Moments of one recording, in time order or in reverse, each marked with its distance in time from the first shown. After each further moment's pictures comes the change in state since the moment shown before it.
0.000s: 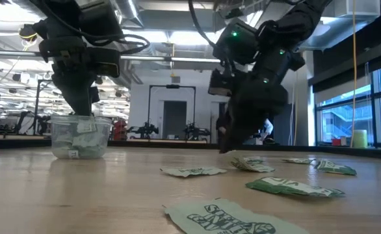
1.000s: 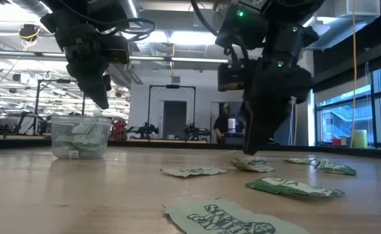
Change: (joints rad) left arm 0.044 -0.017 0.070 -0.006 0.002 0.072; right arm 0.135 -0.006 0.103 -0.308 0.095 0.185
